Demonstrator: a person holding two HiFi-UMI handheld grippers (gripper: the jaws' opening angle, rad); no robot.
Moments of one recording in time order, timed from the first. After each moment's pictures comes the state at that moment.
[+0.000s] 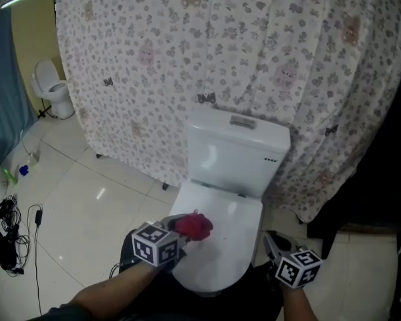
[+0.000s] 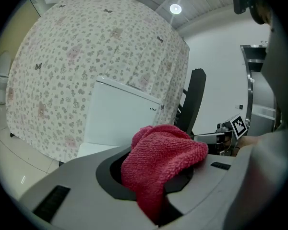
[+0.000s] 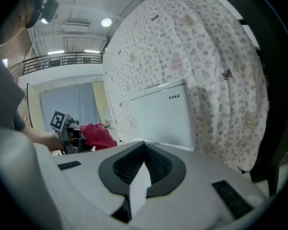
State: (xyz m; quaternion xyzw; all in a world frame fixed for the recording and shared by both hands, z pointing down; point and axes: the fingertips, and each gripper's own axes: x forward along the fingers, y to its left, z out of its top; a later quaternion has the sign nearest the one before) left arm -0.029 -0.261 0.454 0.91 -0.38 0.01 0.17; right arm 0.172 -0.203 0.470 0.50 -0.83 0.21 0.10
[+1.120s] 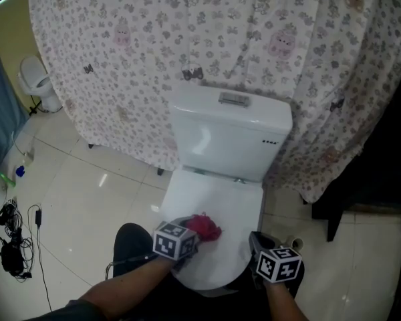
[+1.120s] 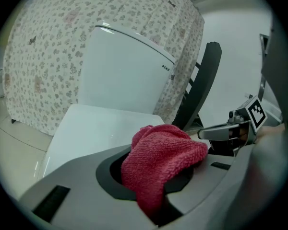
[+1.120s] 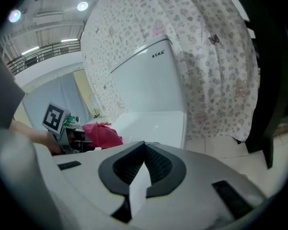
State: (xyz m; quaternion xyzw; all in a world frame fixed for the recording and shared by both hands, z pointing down) left arm 0.023 -0.292 0.585 0.88 -0.38 0.14 0.24; right arm 0.167 -0.218 0.586 0.53 -0.77 0.32 0.16
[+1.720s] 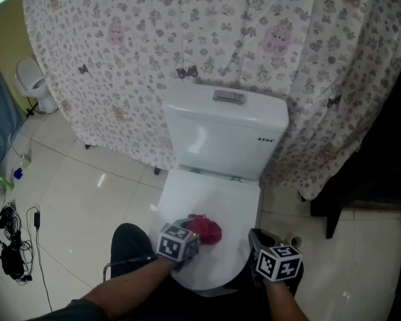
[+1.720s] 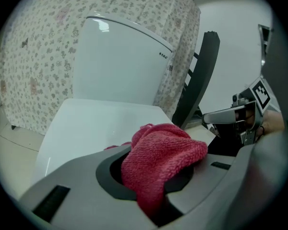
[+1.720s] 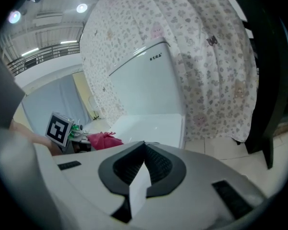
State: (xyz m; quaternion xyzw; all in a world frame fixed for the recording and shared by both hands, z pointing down) left arm 0.034 -0.287 0.615 0.88 -0.37 0.18 0.22; right arm 0.171 -0.222 0.581 0.53 -0.77 0.32 0.15
